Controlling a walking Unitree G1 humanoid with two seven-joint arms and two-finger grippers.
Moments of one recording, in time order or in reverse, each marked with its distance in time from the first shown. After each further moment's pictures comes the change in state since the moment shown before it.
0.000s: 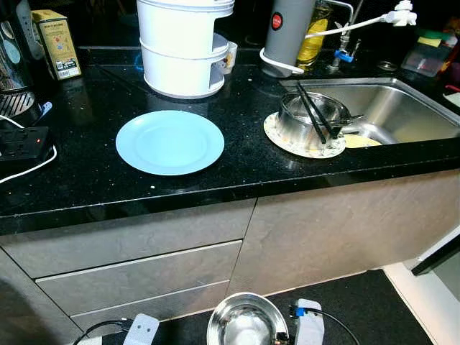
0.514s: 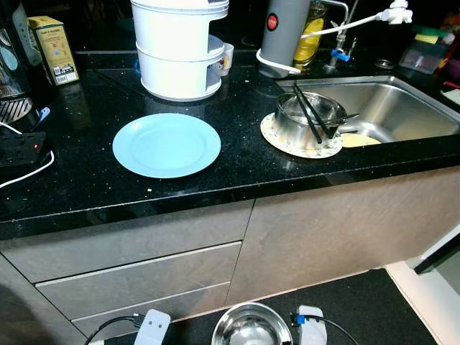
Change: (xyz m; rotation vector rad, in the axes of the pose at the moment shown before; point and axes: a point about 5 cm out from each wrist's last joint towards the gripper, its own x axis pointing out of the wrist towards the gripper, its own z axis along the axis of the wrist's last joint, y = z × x) left arm 0.000 -0.019 0.009 0.029 -0.048 -0.073; right arm -0.005 -0.004 -0.015 -0.015 0.040 -0.030
